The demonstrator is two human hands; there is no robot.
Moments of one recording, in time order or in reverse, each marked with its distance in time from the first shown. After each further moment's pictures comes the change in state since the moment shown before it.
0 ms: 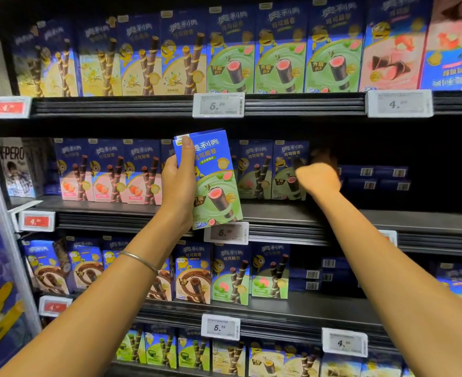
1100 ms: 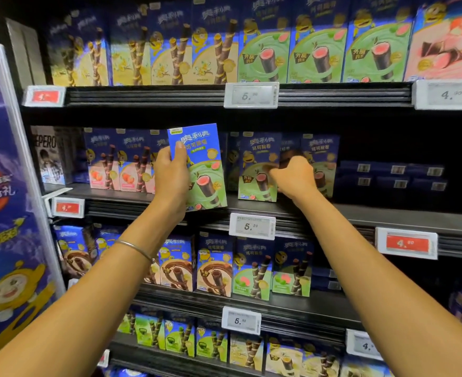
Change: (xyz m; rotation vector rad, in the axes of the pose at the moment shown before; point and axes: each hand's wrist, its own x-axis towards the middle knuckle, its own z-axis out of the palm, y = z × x) left_hand 0.030 -0.004 -0.055 0.117 0.174 0.077; right_hand -0.050 -0.060 0.056 0.246 -0.173 -0.114
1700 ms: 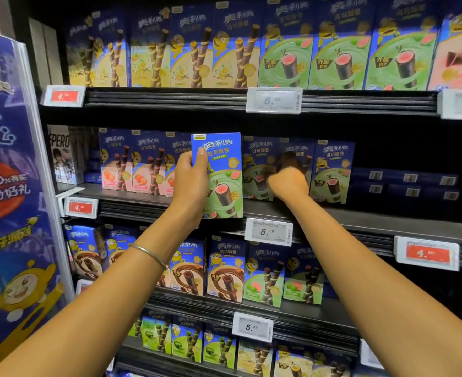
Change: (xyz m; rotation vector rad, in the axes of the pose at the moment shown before) left_hand 0.004 -0.006 -0.006 0.008 -0.095 -0.004; right_hand 0.010 -0.022 0.042 -0.203 -0.046 0.061
